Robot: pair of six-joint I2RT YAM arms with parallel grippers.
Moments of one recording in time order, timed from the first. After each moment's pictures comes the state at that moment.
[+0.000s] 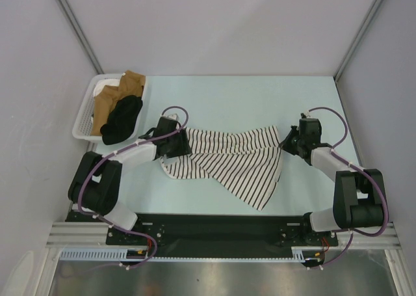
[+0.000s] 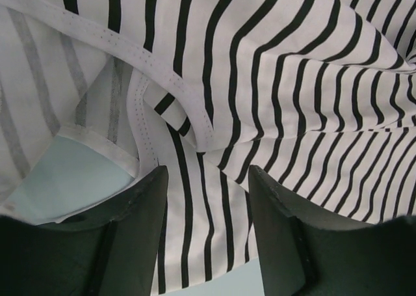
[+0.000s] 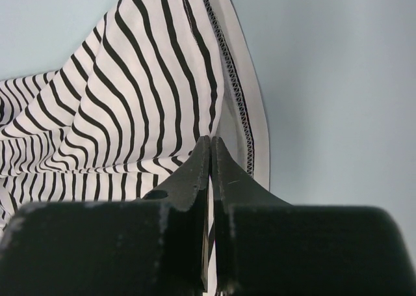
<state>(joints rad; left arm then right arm) -0.40 1.54 0.82 -0.20 0.05 -0.54 0.06 1.41 0.69 -0.05 -0.12 0.52</state>
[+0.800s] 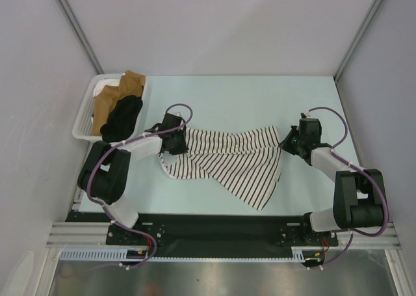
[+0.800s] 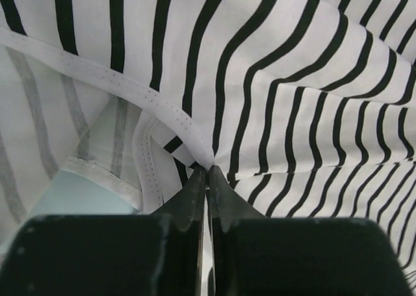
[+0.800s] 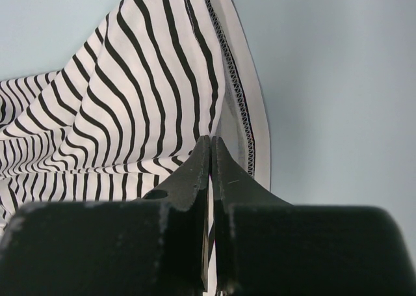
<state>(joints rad) -0.40 1.68 0.93 -0.25 0.01 -0.54 0.06 1.41 0.68 -0.04 -0.12 0.52</state>
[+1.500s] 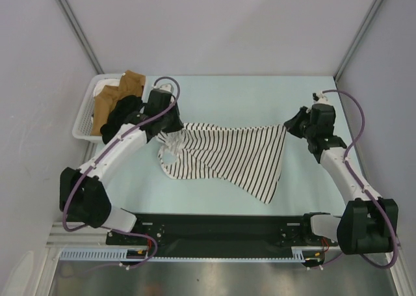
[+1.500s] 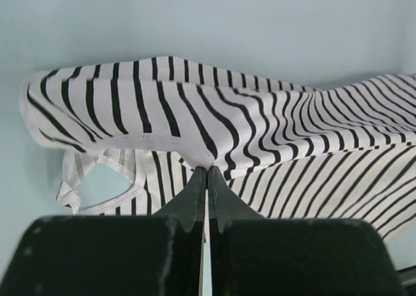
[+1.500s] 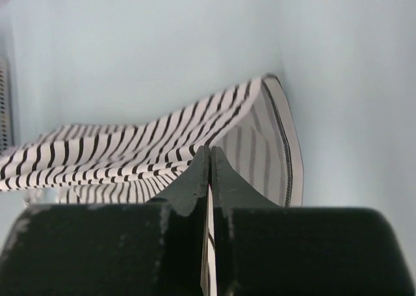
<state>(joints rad) -0.41 1.45 1.19 -0.51 -0.03 -0.50 0.05 1.21 0.82 -0.12 -0.12 0.51</state>
